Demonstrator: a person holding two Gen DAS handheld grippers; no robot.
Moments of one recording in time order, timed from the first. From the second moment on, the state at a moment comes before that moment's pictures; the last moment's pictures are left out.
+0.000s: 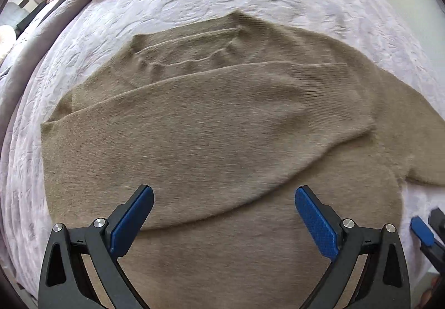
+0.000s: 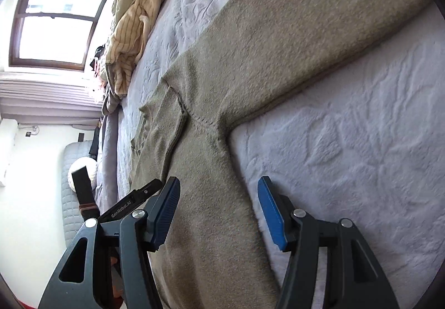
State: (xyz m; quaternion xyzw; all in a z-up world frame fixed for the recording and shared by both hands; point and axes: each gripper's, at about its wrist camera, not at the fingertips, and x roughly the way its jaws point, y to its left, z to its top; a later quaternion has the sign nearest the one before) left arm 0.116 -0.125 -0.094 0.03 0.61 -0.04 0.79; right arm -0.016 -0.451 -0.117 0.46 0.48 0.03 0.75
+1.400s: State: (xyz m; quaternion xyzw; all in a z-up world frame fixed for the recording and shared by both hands) left arm 0.111 -0.186 -0.075 -0.01 0.55 -0.14 0.82; right arm 0.040 -0.569 -0.036 0.56 0.27 0.09 0.78
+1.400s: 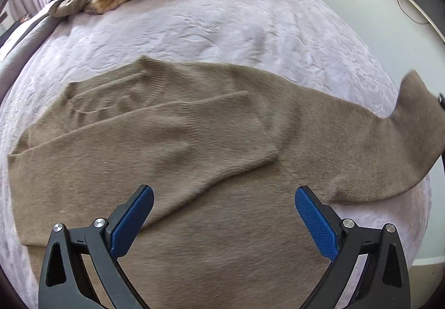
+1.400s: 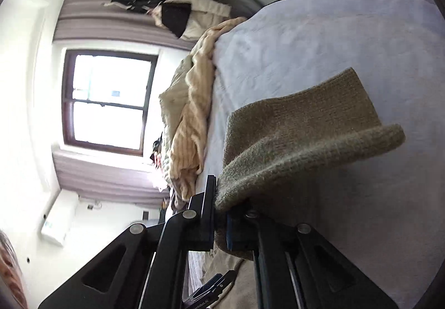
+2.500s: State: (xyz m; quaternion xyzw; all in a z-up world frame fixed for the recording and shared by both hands) left arm 0.068 0.081 -0.117 -0.16 0.55 0.01 0.82; right arm 0.169 -0.265 -0.133 0.44 0.51 0.17 0.72
